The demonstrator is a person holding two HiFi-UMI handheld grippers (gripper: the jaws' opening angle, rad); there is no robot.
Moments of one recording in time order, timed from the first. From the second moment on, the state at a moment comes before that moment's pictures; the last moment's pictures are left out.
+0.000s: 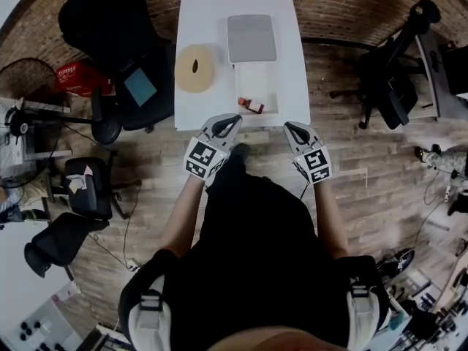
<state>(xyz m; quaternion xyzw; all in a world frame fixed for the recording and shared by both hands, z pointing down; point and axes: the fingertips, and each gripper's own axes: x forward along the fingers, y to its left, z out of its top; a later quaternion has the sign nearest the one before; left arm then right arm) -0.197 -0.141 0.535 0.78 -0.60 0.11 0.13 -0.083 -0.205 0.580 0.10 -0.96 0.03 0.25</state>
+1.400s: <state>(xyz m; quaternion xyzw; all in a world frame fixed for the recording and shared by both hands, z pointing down) -0.241 -0.204 0.599 0.86 -0.47 0.16 0.16 -0.124 -0.237 0.611 0.19 -0.94 0.06 0.29</state>
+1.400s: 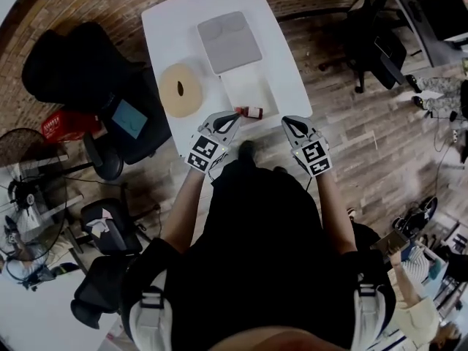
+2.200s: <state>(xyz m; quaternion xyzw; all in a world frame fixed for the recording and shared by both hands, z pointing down) -0.245 -0.238 0.623 0.88 -0.41 0.20 0.13 -0.114 -0.256 0.624 0.25 -0.92 0.07 0.31</state>
